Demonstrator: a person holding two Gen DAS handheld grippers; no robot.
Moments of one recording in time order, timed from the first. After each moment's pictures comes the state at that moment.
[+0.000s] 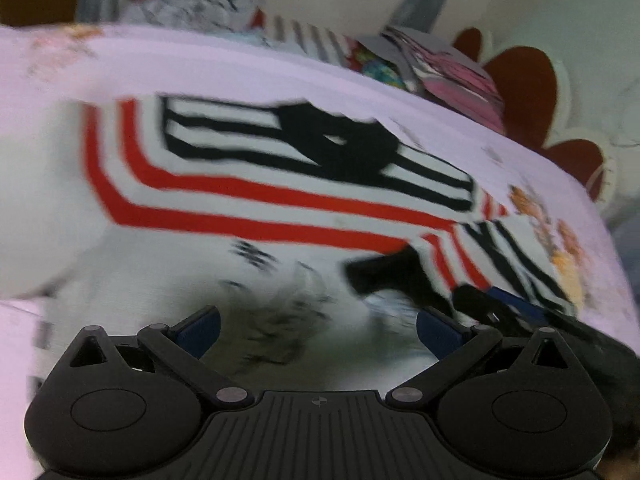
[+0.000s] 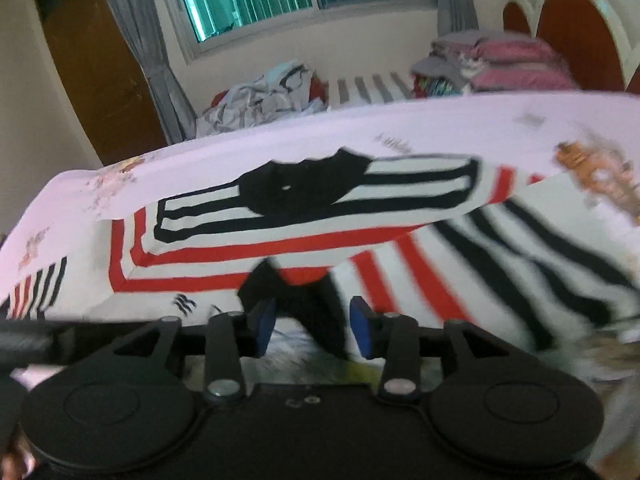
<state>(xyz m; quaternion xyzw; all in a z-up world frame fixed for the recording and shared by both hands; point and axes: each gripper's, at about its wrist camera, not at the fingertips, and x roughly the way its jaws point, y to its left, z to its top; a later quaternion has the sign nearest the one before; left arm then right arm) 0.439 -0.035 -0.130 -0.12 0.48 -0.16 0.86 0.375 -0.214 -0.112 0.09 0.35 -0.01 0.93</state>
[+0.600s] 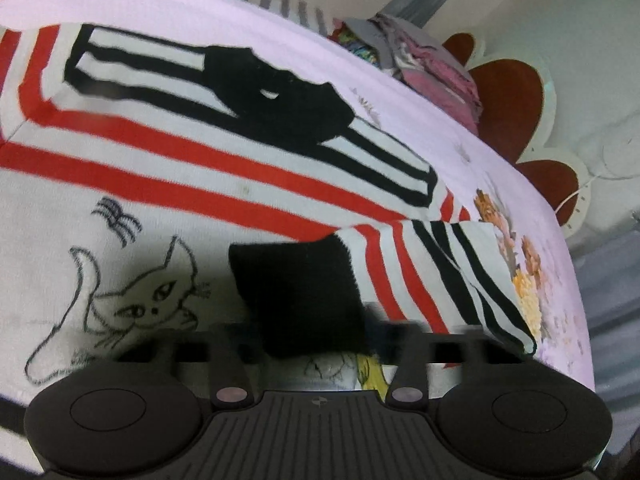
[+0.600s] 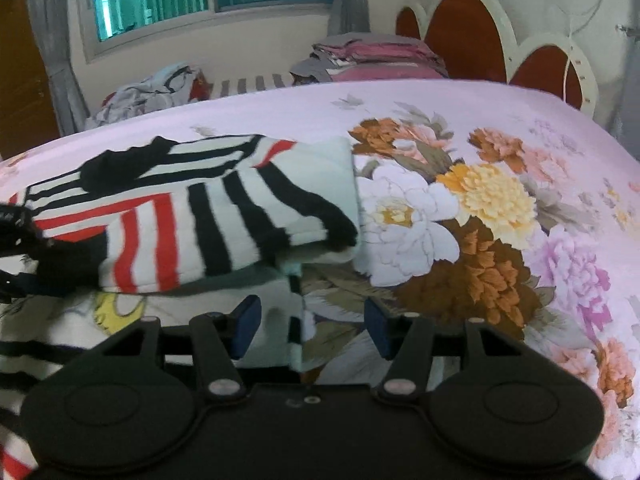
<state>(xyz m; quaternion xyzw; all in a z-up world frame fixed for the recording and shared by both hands) 0.458 -0.091 -0.161 -0.21 0.49 -0.20 0.82 0.322 -0.318 -0.142 0.07 0.36 -0.16 0.91</state>
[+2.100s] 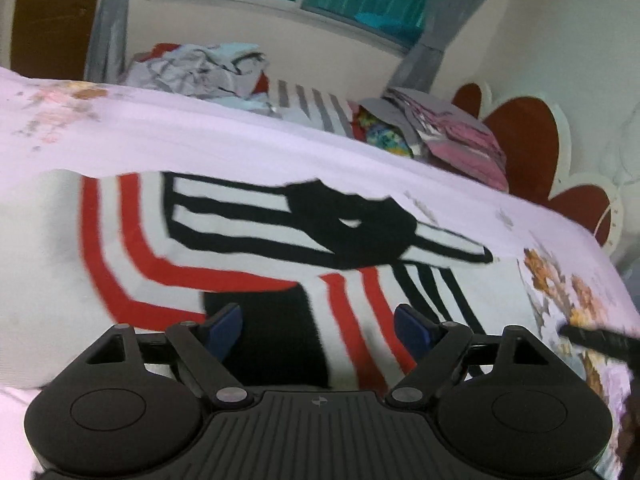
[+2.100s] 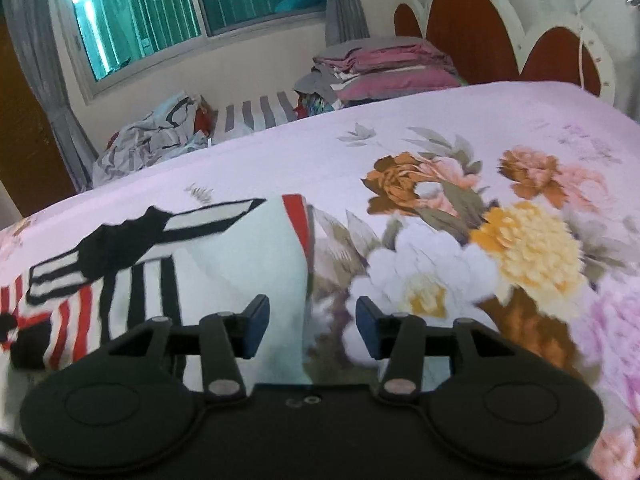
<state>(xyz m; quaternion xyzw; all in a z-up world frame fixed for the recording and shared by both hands) 0.470 -0.027 -0.124 -0.11 0.38 -0.14 0.91 0.407 -0.359 -0.120 0.13 0.34 -0.13 0.92</state>
